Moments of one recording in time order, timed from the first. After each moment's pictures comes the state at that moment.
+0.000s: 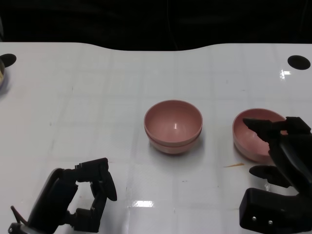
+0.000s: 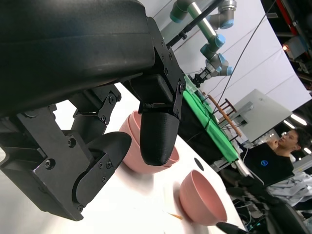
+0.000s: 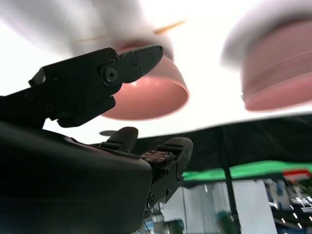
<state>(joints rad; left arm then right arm) 0.01 0.23 -0.10 0.43 0.20 -0.95 0.03 -0.10 -0.28 0.18 0.11 -0.92 -0.03 -0.15</state>
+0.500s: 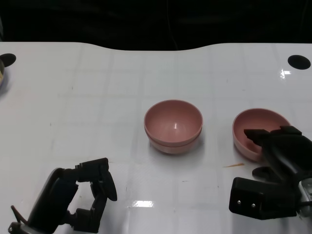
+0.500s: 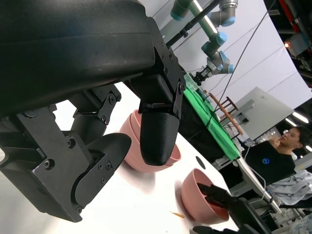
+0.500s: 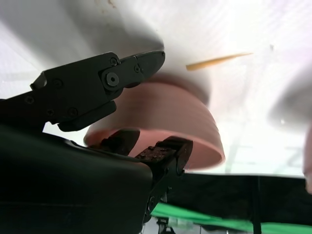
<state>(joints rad) 0.01 0.23 -0.10 0.43 0.19 -0.94 0.01 -0.33 -0.28 0.33 0.51 -0.94 0.05 -0.23</state>
